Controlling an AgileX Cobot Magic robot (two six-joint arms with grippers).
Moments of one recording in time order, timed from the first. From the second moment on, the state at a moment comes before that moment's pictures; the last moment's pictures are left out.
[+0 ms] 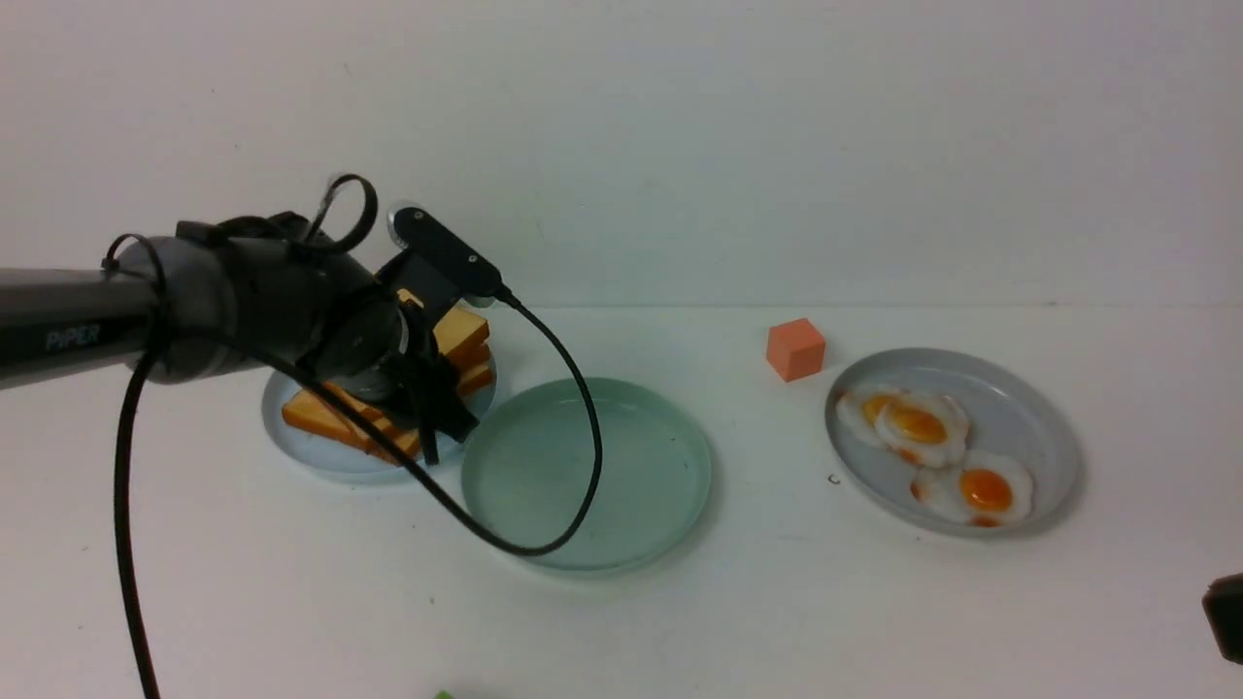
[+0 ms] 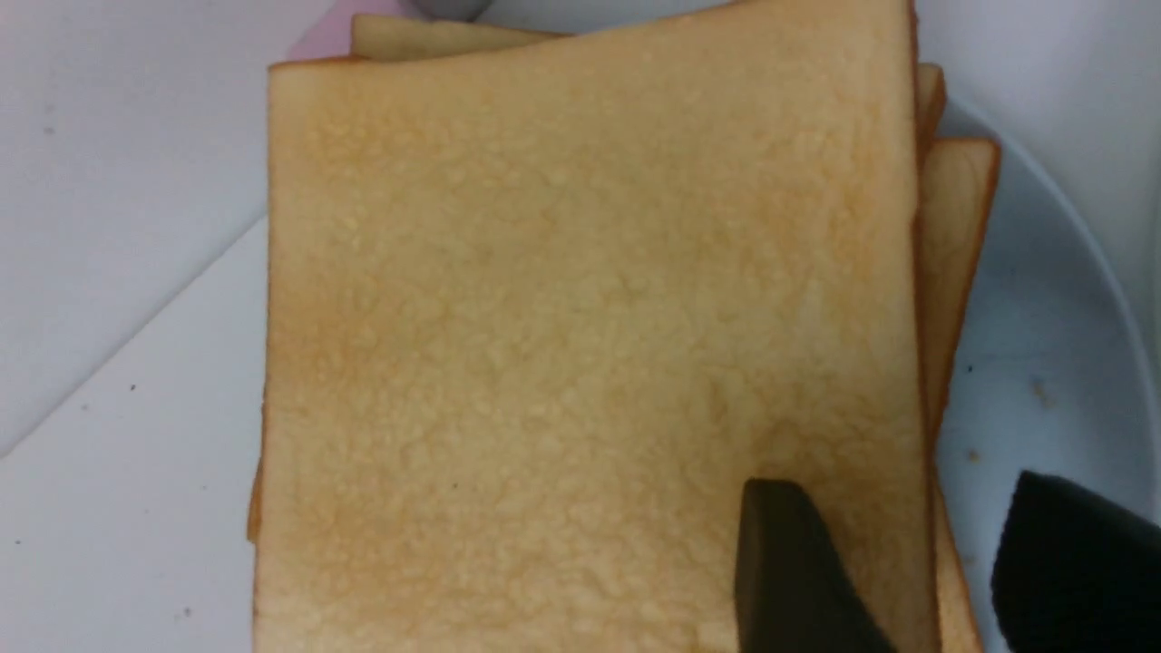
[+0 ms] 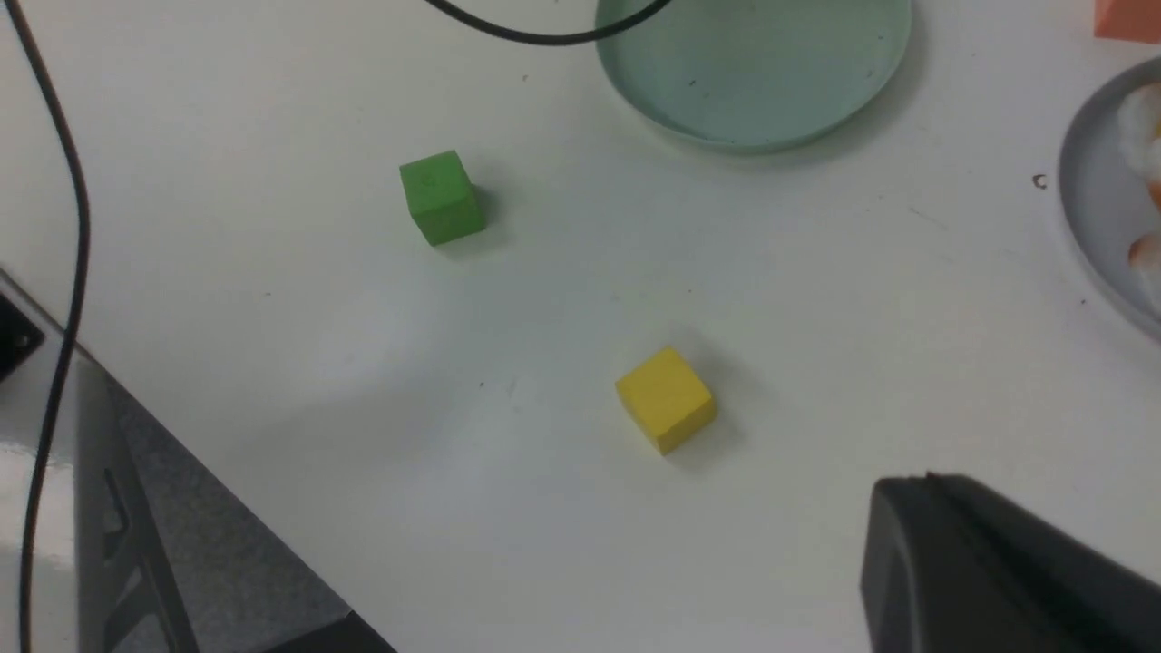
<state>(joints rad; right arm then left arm) 0.48 0.70 -0.94 0.31 1.07 -0.21 -0.32 1.94 -1.29 0.52 0.36 -0.07</state>
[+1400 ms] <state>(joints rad) 0.48 0.58 -0.94 0.13 0.98 -0.10 -0.71 1.82 -1.20 0.42 0.46 0.05</state>
